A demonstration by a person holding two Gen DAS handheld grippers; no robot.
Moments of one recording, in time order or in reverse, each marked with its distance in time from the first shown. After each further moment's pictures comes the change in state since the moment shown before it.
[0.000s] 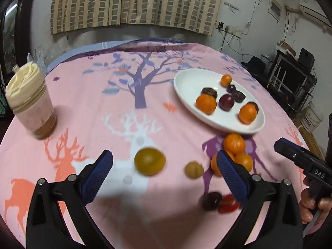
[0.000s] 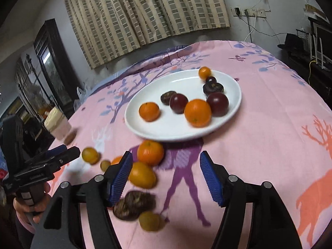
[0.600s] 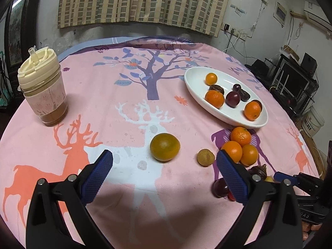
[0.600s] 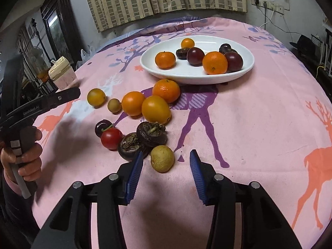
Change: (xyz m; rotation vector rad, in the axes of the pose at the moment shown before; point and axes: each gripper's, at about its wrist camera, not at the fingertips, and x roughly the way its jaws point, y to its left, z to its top) left arm -0.010 0.018 -0.011 -0.047 0.001 0.000; right arm 0.005 0.023 -0.045 -0.119 0.225 -0.027
